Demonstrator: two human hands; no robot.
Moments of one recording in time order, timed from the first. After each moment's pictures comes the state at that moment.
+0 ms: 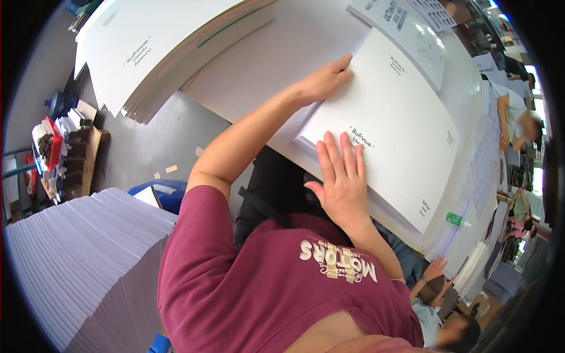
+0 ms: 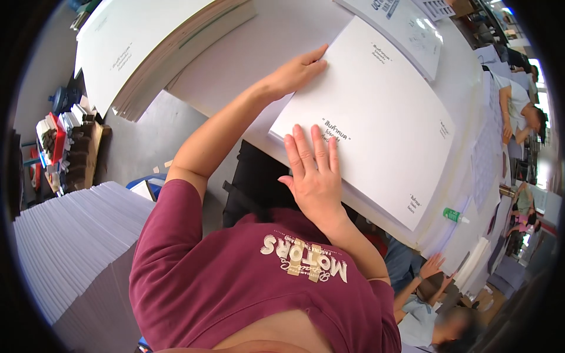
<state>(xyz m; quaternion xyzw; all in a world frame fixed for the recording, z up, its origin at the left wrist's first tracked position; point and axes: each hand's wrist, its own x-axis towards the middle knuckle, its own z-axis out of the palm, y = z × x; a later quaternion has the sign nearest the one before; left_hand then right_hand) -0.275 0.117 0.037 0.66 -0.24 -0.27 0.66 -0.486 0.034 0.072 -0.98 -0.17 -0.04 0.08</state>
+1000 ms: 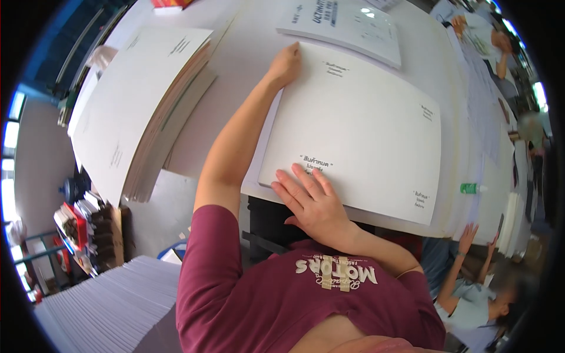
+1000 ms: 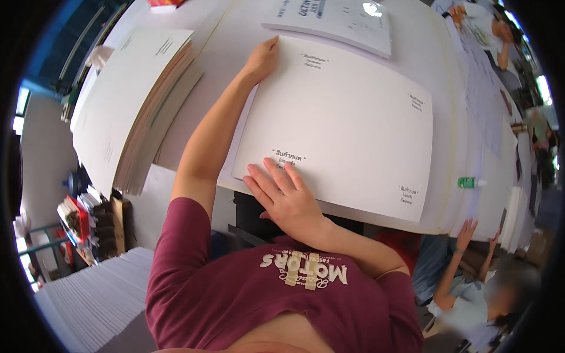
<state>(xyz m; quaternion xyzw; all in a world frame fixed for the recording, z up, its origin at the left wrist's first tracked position) -0.160 0.006 0.022 0.84 -0.28 -0.06 0.47 -0.482 0.009 0.082 -0.97 -0.19 -0.07 0.12</state>
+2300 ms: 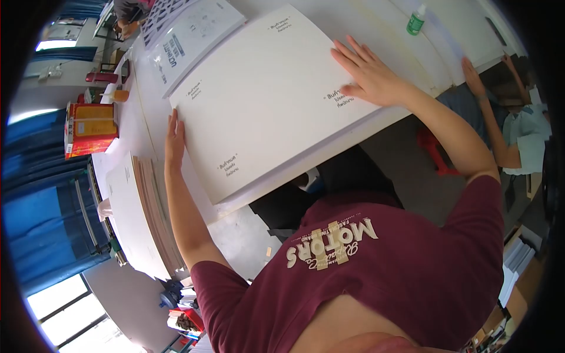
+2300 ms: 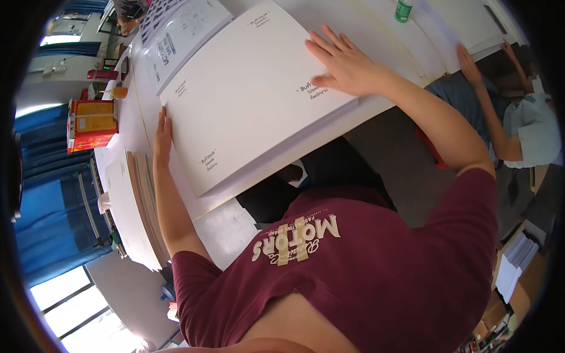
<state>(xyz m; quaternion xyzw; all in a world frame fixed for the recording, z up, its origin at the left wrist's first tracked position) -0.198 0.055 0.052 0.85 -0.36 -0.19 0.33 -0.633 -0.246 0.054 -0.98 0.18 -0.05 0.07</state>
